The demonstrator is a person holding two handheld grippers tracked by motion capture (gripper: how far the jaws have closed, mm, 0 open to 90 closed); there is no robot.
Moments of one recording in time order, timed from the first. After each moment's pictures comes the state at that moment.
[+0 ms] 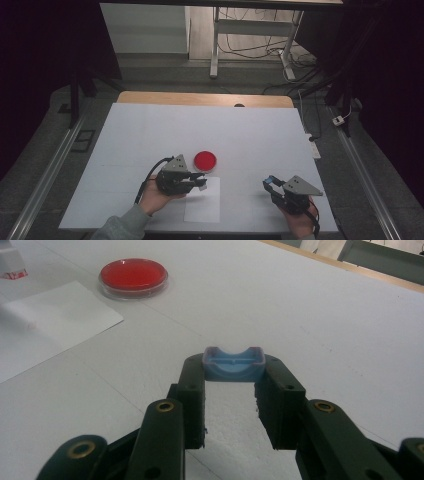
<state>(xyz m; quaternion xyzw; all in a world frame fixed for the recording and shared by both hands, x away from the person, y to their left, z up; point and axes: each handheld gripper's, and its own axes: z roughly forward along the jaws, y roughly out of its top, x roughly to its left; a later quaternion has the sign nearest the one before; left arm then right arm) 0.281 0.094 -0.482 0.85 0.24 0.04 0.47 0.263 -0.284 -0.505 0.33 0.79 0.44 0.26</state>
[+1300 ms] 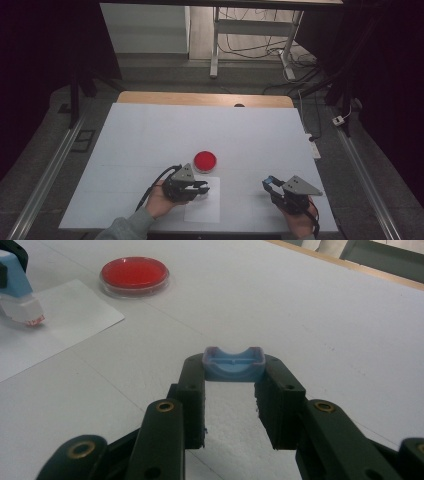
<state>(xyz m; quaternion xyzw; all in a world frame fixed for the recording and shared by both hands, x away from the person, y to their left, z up) 0.278 0.079 -0.511 0.87 0.22 0.05 0.43 0.263 -0.283 -0.506 0.33 0.79 0.44 0.26</state>
